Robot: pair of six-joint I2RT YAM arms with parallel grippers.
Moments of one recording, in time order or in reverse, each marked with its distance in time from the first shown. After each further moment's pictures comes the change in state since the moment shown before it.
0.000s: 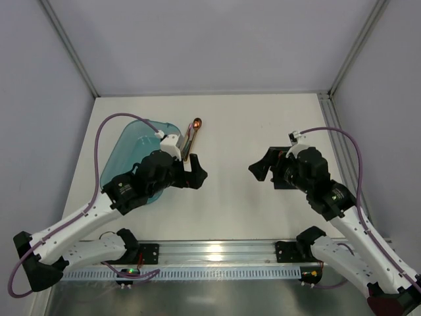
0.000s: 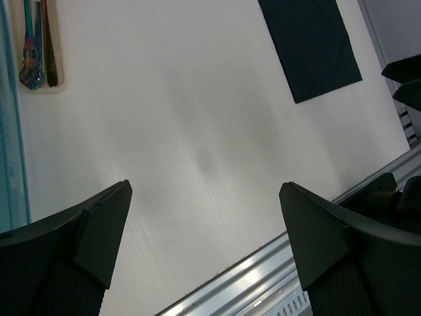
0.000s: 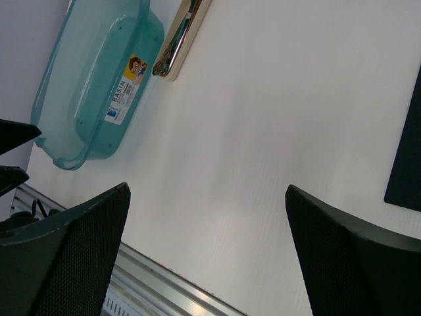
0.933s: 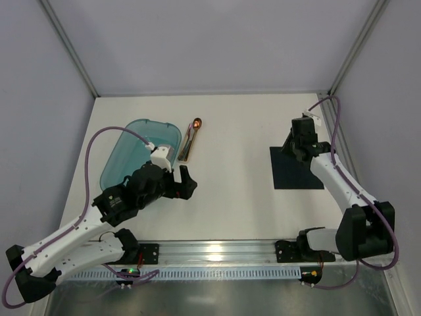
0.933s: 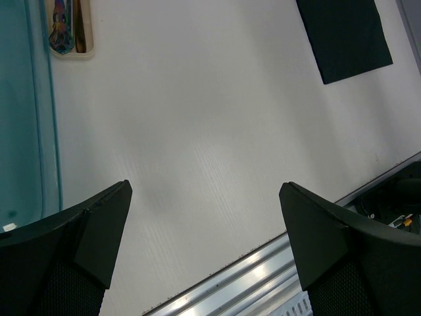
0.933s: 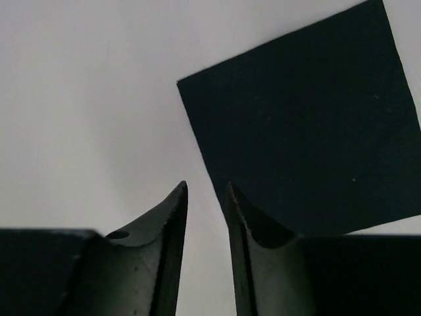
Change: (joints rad) left arm 0.000 -0.160 -0.149 -0.042 -0.031 0.007; right arm -0.302 0.535 0.173 0.040 0.297 -0.049
